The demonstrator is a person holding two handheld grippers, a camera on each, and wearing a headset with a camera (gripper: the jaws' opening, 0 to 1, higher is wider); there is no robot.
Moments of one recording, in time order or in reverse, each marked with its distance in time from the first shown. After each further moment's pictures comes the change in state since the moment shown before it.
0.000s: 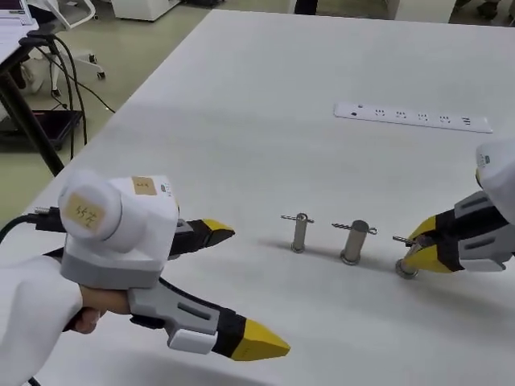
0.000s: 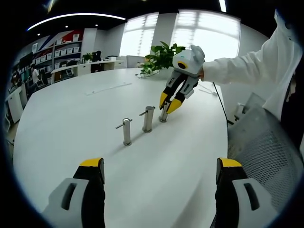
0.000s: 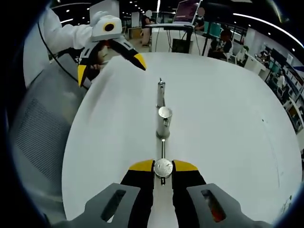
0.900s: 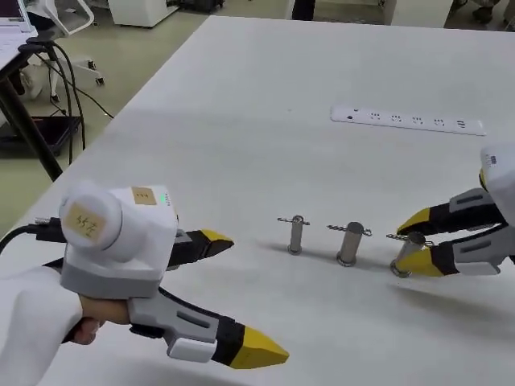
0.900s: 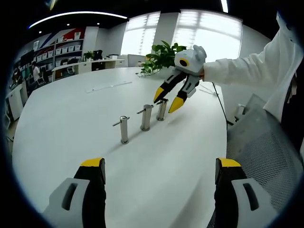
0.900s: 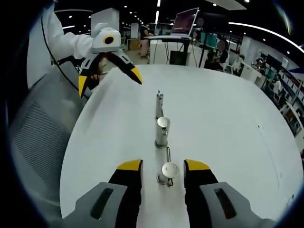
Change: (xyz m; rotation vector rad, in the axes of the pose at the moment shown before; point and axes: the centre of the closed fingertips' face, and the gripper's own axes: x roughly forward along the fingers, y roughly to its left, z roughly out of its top) left arm 0.001 -0.005 0.000 -0.019 -0.006 0.015; right arm -0.011 0.002 0.016 0.000 -0.128 -0.036
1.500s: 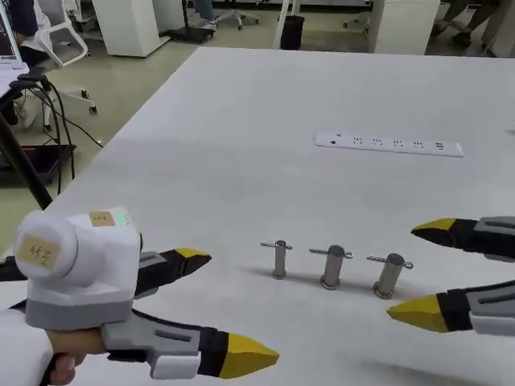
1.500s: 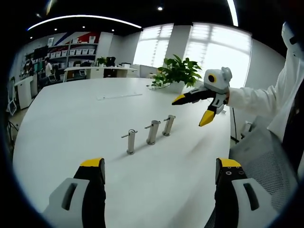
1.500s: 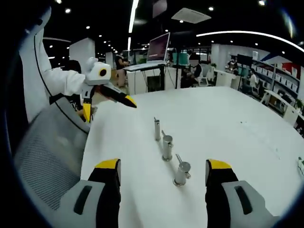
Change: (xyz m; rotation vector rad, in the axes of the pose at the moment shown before) left arm -0.012 0.004 0.024 -0.096 -0.125 0.072; right arm -0.039 0.019 0.019 0.237 -0.249 -0.163
